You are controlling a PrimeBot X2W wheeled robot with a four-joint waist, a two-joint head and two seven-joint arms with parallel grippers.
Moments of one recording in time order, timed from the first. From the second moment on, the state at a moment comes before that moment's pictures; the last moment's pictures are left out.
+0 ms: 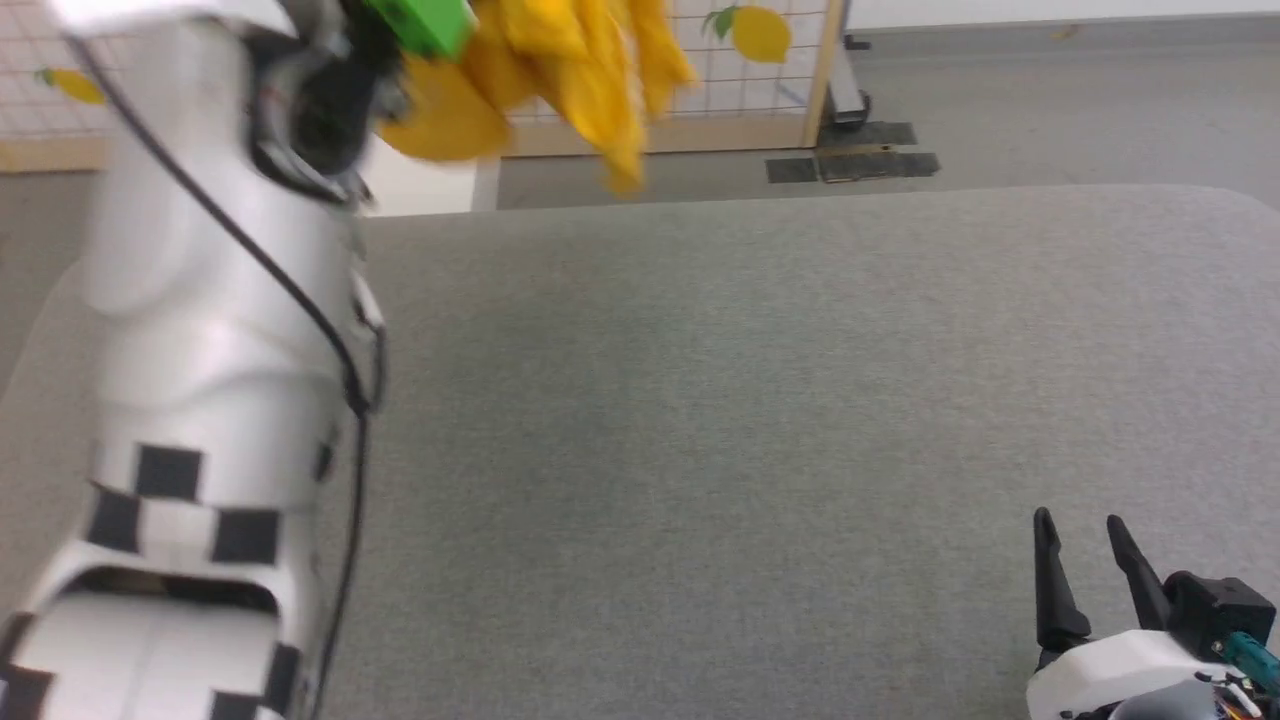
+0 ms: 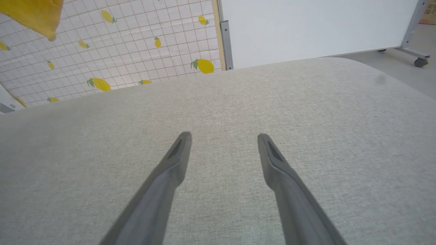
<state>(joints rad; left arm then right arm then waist) -1.09 0.14 -0.18 0.46 -0.72 -0.12 0.32 0.00 -0.05 -0.15 0.33 0.16 0.13 -0.26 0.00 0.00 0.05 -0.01</state>
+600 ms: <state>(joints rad) -0.51 0.05 -0.60 0.67 -0.72 -0.12 0.47 -0.01 -0.05 -0.17 0.33 0.16 0.13 -0.26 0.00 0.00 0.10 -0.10</state>
